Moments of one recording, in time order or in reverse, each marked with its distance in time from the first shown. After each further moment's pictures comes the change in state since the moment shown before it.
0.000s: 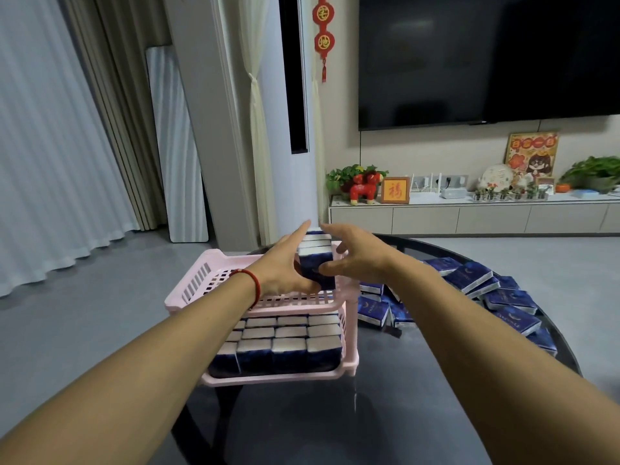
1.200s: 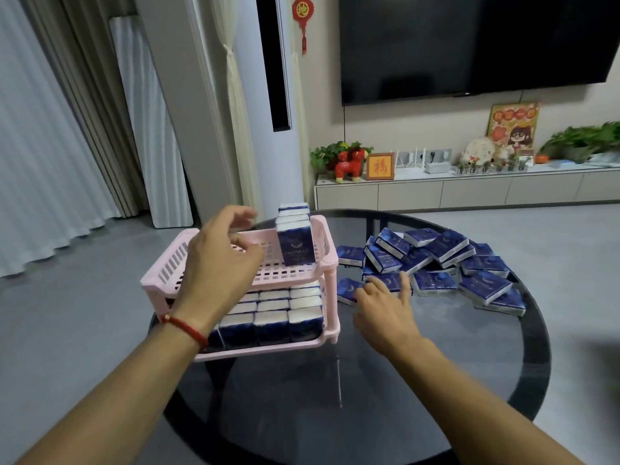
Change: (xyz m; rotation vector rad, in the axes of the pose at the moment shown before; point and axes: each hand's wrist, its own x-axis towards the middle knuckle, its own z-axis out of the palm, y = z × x) left_hand -0.107 0.044 0.008 0.030 0.677 0.046; right_hand -0.092 0.105 0.104 -0.713 0.165 0.255
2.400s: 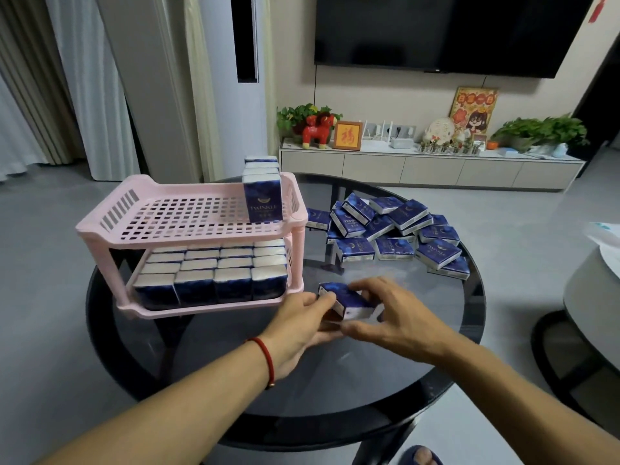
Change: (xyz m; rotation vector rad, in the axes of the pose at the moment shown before) left_hand -0.109 -0.008 0.145 -0.923 -0.686 -0.824; right_hand -0.093 0.053 -0.058 0.592 -0.290 -0.061
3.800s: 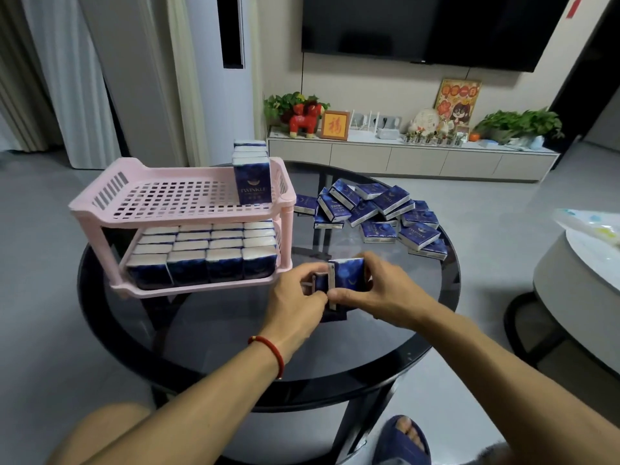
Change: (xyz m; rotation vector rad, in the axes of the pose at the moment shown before) left_hand -0.022 -0.009 0.009 0.482 0.223 0.400; right_hand -0.014 -0.022 -0.011 0.077 0.078 0.138
